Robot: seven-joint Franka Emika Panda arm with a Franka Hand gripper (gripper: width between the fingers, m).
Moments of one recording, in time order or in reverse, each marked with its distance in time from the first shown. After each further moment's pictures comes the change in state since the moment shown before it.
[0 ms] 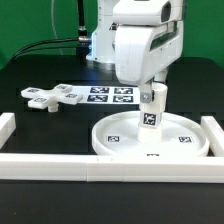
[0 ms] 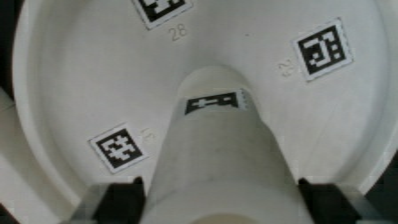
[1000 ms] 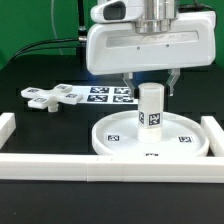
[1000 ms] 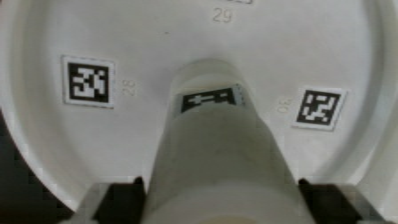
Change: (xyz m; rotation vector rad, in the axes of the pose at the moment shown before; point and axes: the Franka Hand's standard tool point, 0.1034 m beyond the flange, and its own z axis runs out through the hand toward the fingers) arm -0.008 -0.001 0.002 -0.002 0.088 0.986
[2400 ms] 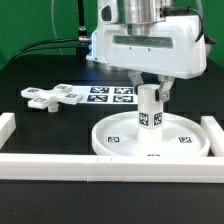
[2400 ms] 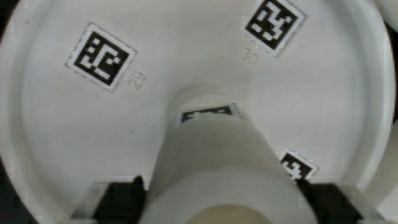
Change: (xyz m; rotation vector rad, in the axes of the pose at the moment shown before) arm -0.003 -0.001 0.002 0.030 -0.035 0.957
